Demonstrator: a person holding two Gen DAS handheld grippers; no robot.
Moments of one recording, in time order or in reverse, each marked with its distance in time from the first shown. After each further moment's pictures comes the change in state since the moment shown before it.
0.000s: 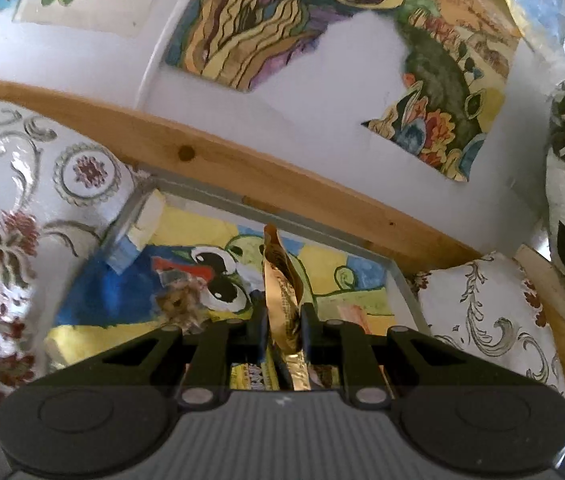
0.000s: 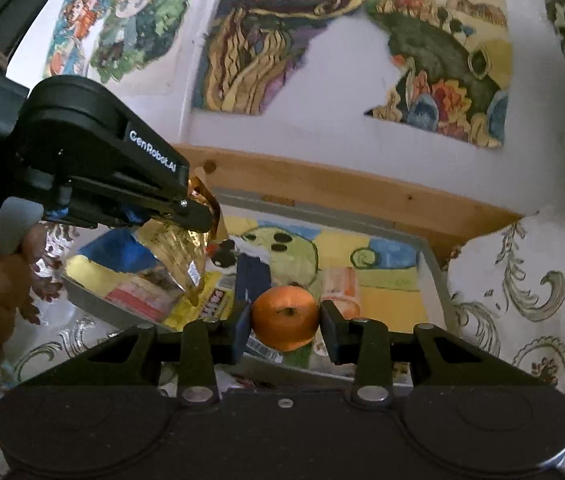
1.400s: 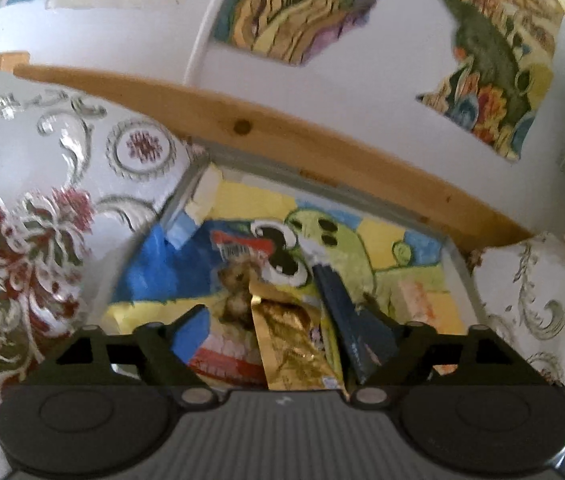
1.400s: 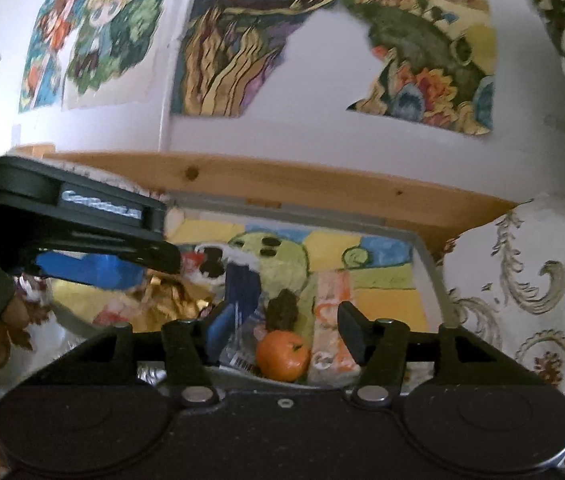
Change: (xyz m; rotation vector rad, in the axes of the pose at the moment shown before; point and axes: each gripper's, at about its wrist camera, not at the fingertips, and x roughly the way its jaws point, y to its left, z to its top) left arm -0.008 0.020 -0.003 0.002 0.056 0.153; right arm 0.004 -0.004 0.009 0.072 -0.015 -0.036
